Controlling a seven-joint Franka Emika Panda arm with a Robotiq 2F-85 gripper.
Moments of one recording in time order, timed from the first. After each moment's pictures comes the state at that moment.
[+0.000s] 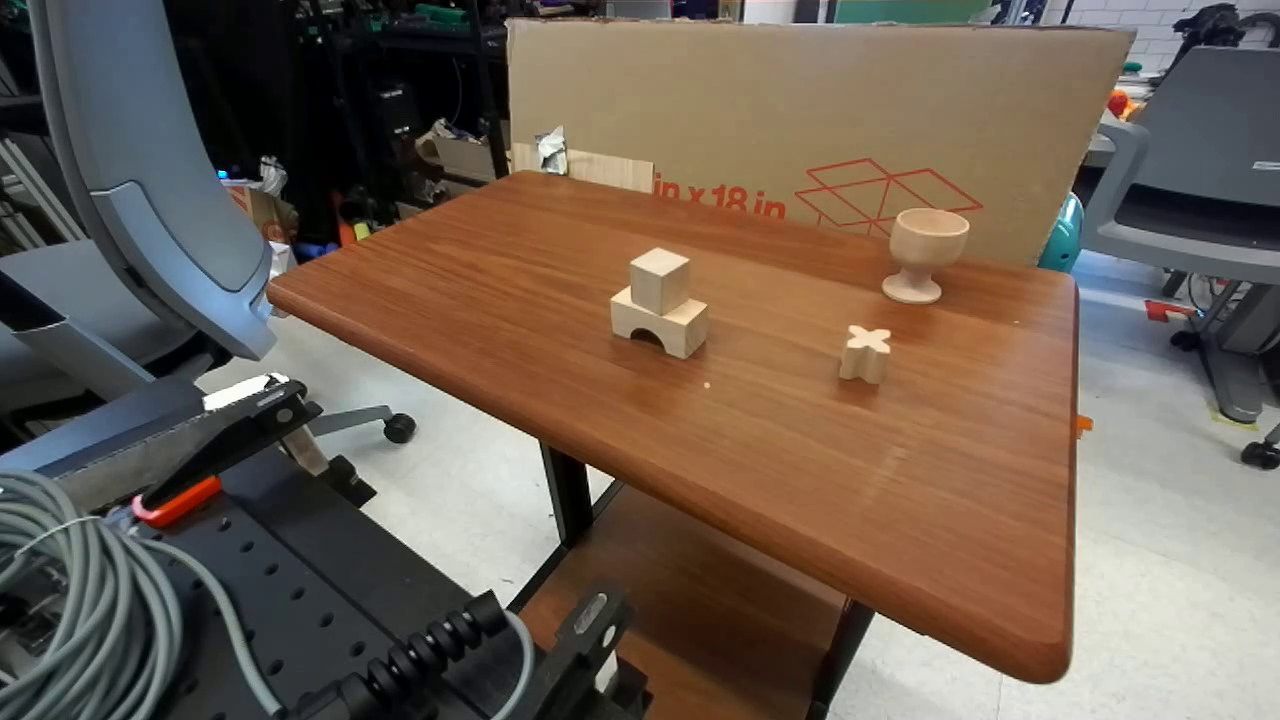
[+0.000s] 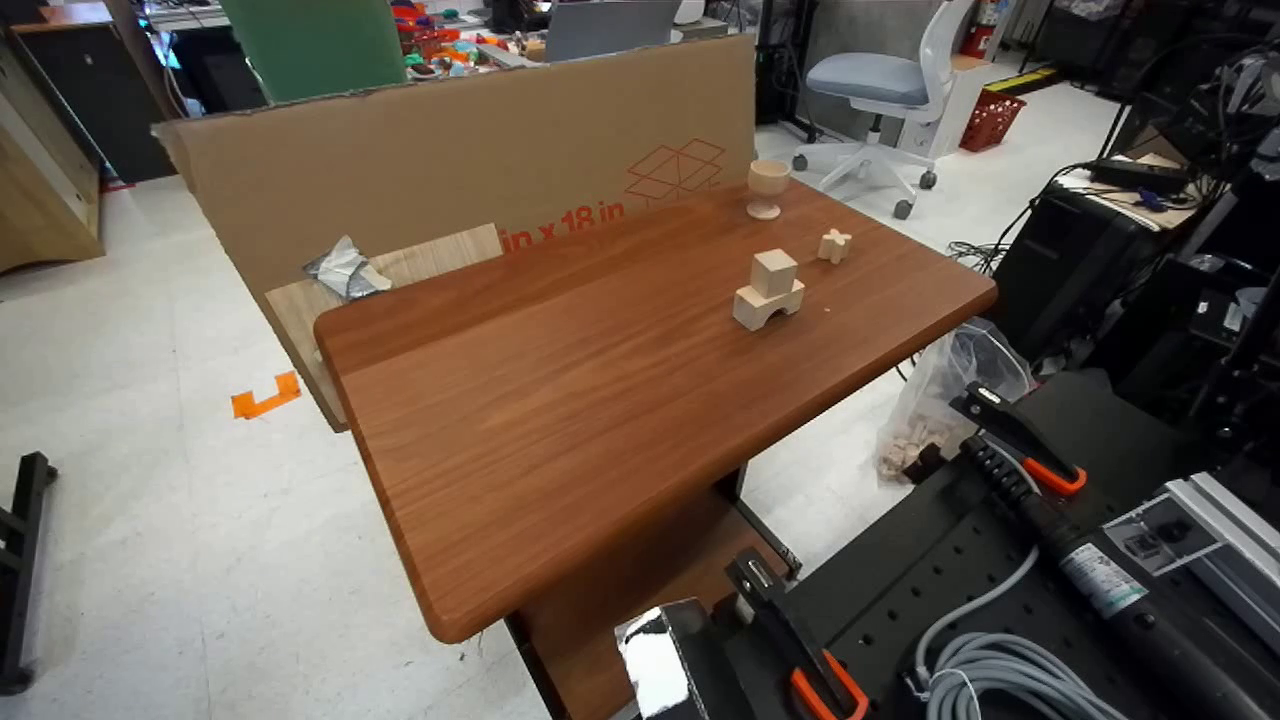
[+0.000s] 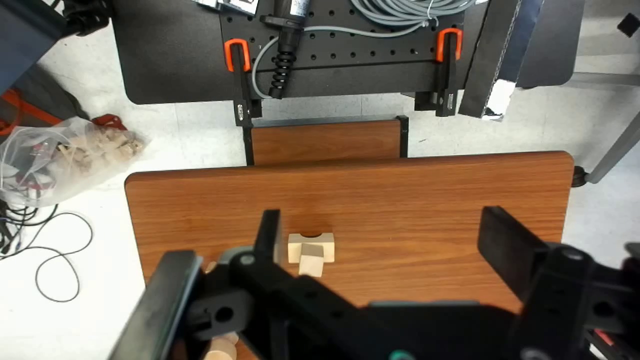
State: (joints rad) arm -0.01 -0.60 0.00 -2.54 -0.01 1.91 -0.01
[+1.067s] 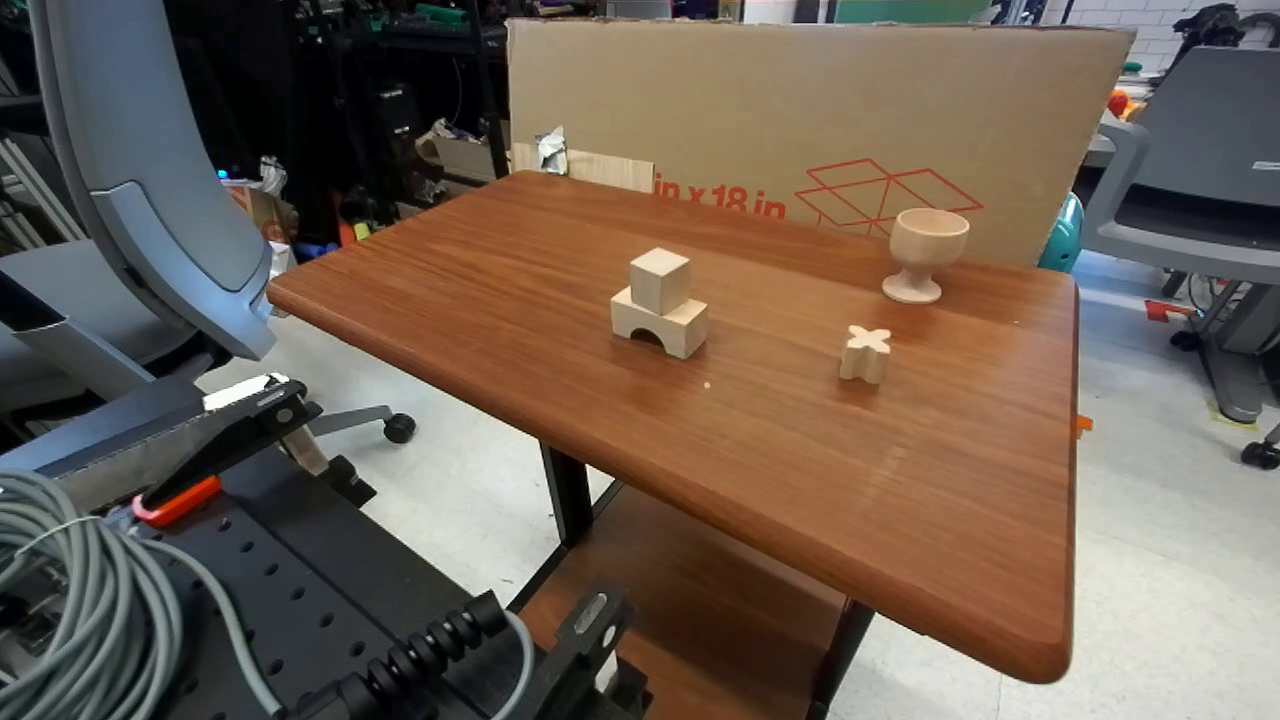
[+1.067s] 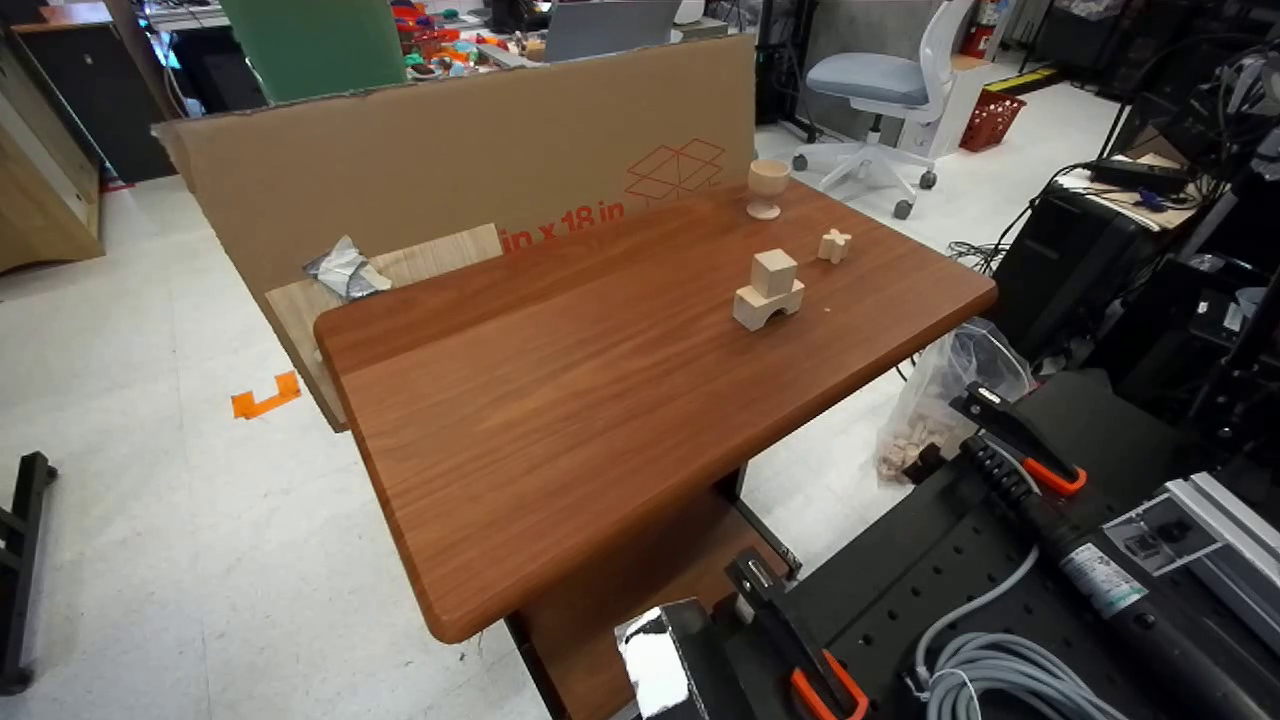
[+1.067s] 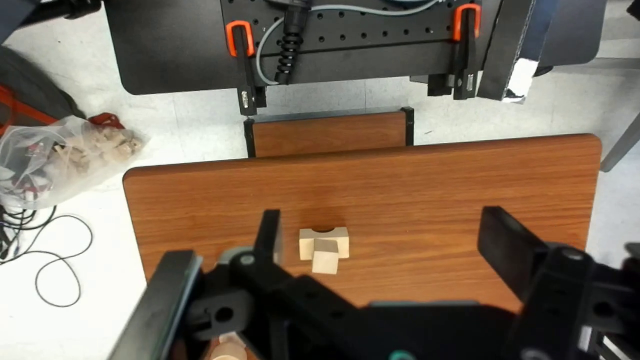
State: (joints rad) arm -0.02 -0.51 -0.03 -2.54 -0.02 2.01 -0.02
